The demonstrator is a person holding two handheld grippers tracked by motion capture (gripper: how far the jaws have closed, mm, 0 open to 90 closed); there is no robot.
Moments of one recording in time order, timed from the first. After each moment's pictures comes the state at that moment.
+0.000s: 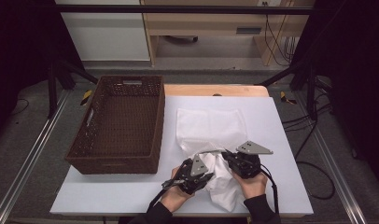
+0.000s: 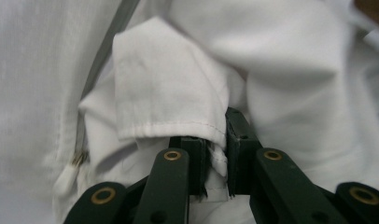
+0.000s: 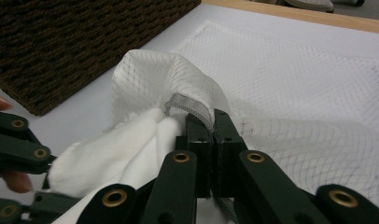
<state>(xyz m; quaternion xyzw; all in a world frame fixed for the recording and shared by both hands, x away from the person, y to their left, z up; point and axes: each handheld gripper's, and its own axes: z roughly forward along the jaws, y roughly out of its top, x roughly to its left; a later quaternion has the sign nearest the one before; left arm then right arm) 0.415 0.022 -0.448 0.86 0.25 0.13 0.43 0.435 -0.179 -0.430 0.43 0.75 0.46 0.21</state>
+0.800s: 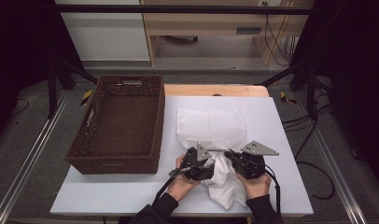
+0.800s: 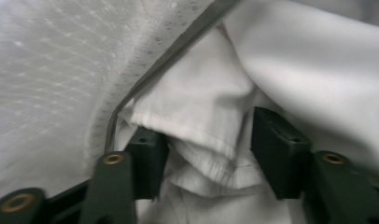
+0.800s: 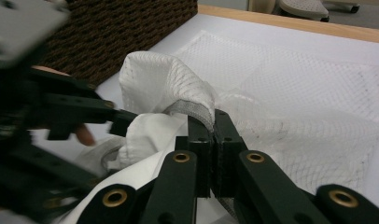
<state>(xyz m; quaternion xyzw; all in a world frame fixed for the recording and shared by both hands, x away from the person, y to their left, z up) 0.450 0.016 -0.456 0.85 0.30 0.15 0.40 0.431 -0.188 -0.425 0.43 0.74 0.47 0.21</state>
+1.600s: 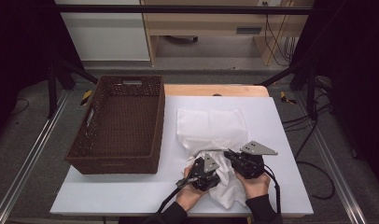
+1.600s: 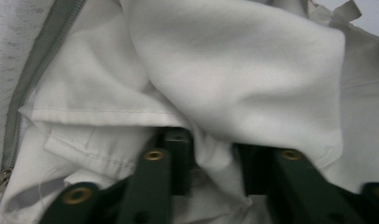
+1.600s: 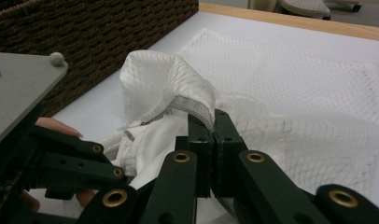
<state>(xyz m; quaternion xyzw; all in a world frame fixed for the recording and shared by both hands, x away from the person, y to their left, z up) 0.433 -0.011 -0.476 0.85 0.30 0.12 0.43 0.433 -0.186 -0.427 0.43 0.74 0.47 0.21</state>
